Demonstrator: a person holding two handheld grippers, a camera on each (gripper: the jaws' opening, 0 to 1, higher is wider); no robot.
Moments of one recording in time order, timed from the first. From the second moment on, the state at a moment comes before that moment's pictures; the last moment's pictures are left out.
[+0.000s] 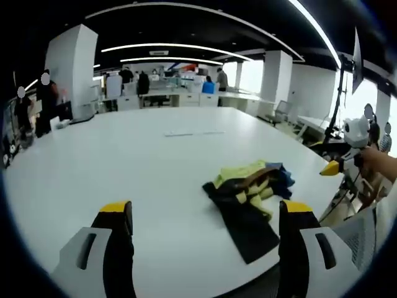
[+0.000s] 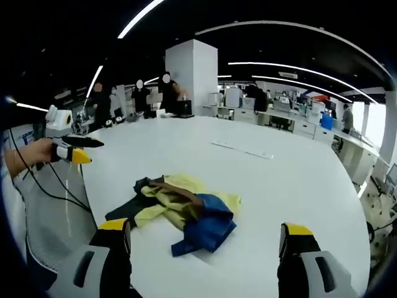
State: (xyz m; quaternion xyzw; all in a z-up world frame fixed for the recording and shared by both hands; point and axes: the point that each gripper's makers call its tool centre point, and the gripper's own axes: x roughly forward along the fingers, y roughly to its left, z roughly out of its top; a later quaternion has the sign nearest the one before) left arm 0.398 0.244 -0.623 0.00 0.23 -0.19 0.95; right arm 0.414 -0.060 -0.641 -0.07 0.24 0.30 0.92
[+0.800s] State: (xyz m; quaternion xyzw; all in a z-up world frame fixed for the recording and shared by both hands) left arm 0.393 0.250 -0.625 0.00 0.23 -0.19 0.96; right arm 0.413 -0.057 -0.644 -0.06 0.24 0.31 0.92
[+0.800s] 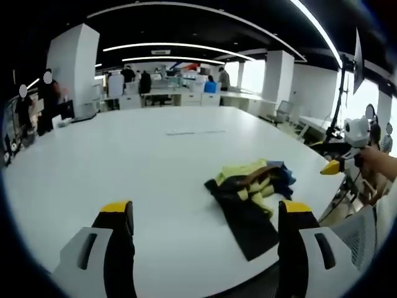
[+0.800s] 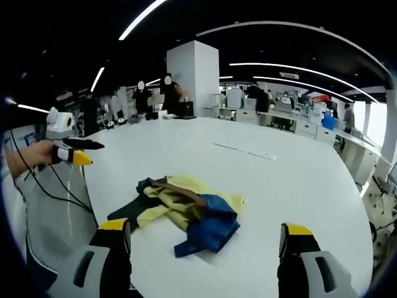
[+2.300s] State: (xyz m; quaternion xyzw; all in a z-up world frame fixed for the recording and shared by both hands) left arm 0.450 0.215 -0.644 0.02 0.21 -0.26 0.94; right arm 0.465 -0.046 -0.670 -0.05 0.25 0.34 0.91
